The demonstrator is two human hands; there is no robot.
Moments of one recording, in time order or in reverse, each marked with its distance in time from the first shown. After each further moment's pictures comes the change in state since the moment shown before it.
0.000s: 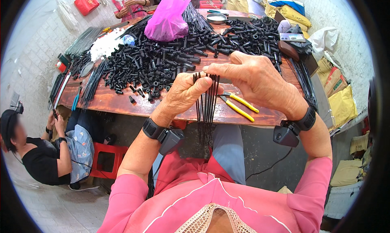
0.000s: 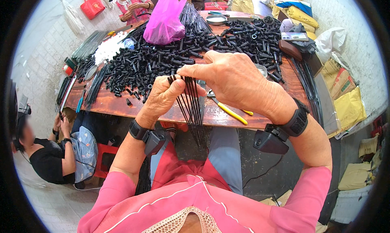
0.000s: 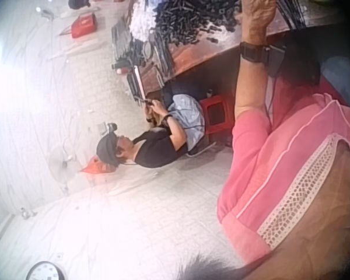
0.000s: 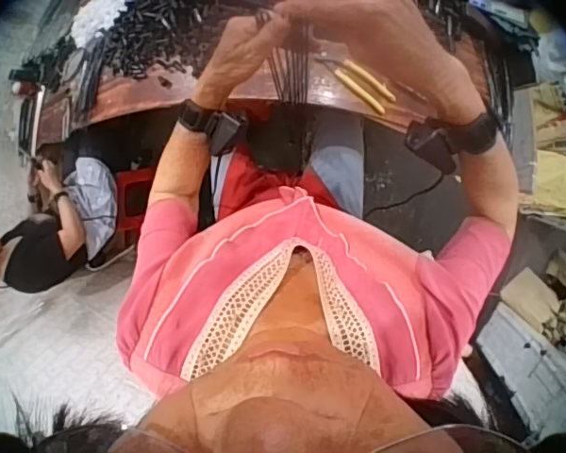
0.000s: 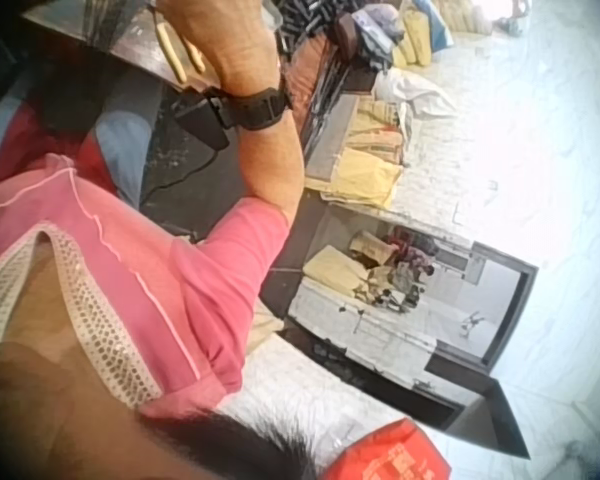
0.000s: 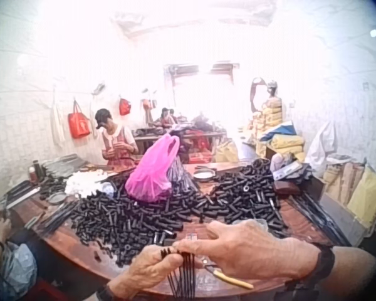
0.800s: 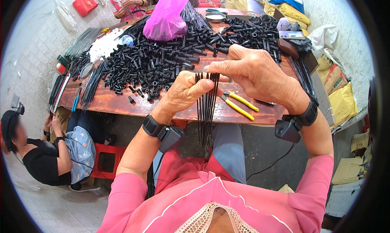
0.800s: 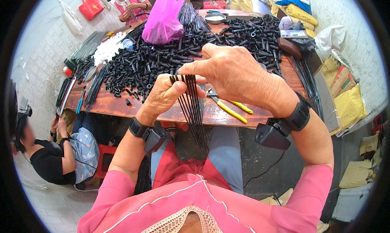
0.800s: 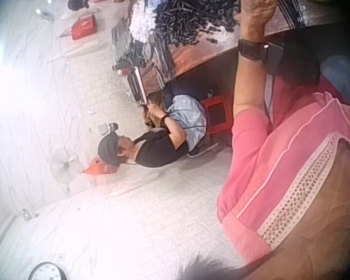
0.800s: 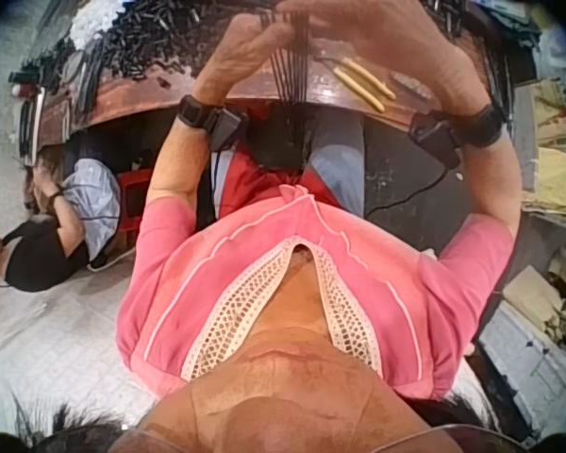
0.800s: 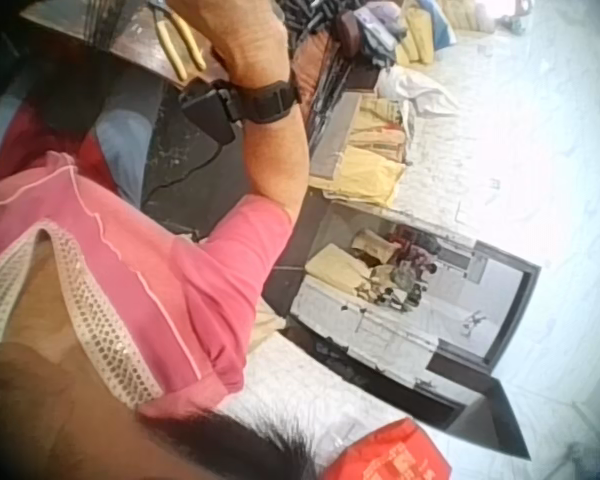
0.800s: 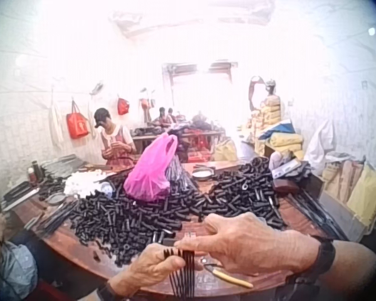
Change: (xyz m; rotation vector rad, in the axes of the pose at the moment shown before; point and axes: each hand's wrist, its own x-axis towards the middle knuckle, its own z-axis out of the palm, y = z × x) left_hand 0.007 -0.005 -0.003 0.063 -0.075 0.033; right_hand 0.002 0.008 -0.004 0.084 -0.007 -0.026
